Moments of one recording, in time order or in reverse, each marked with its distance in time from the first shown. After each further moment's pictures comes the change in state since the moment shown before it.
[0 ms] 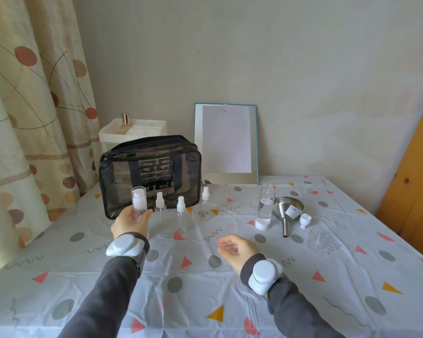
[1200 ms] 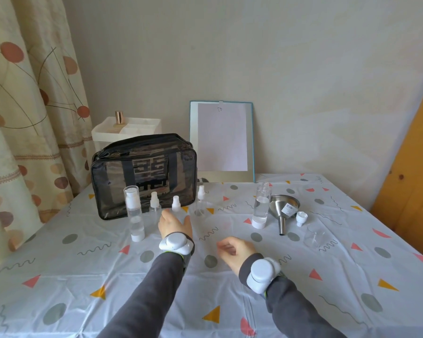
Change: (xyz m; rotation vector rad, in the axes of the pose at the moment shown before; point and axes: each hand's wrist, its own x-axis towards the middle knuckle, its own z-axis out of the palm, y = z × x) left_hand -0.057 0.028 0.079 0.109 -0.200 0.073; right_hand 0.001 0.007 -0.003 -0.016 -0.044 0.065
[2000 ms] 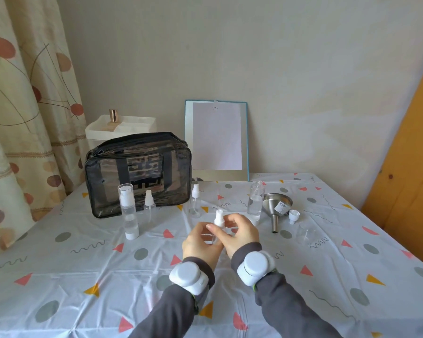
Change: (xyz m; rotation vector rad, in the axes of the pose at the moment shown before) left_hand -0.088 0.017 0.001 -0.217 -0.266 0.190; right_hand -0.009 -0.039 -0.015 0.133 0.425 -0.107
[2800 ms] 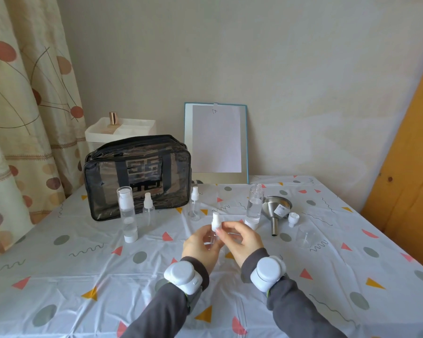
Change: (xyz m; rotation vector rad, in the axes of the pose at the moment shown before) left_hand 0.005 -0.001 -0.004 -0.015 -0.126 0.117; right_hand -0.003 0.010 -0.015 0.144 -0.172 -0.008
